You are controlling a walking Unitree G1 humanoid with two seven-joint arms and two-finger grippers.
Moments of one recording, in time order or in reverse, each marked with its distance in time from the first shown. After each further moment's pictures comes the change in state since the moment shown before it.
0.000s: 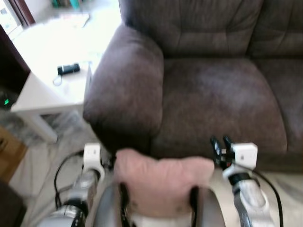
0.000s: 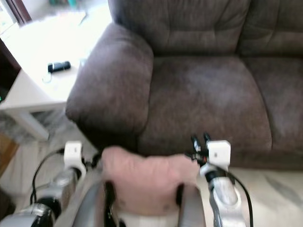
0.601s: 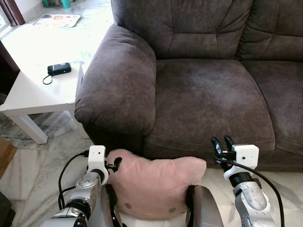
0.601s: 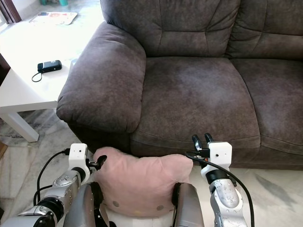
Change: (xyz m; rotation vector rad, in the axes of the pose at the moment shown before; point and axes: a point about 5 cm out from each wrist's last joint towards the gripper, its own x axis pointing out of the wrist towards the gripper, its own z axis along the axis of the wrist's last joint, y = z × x) left arm -0.002 0.002 -0.006 0.008 0.022 -0.027; right arm 0.000 0.000 0.000 0.002 0.000 0.000
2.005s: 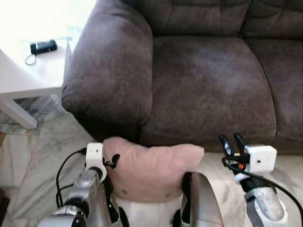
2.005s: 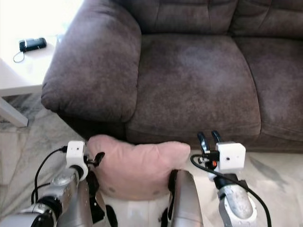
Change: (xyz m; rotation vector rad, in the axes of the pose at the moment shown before) left arm 0.005 0.000 0.026 0.026 -0.105 0.001; right arm -0.030 0.000 0.047 -0.018 -0.086 0.007
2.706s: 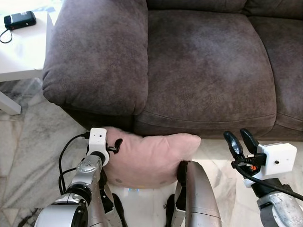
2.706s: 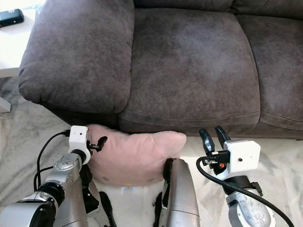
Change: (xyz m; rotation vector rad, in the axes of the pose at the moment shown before) left arm 0.009 -0.001 0.031 0.058 -0.087 0.009; right arm -0.021 0.006 0.038 0.005 0.008 0.057
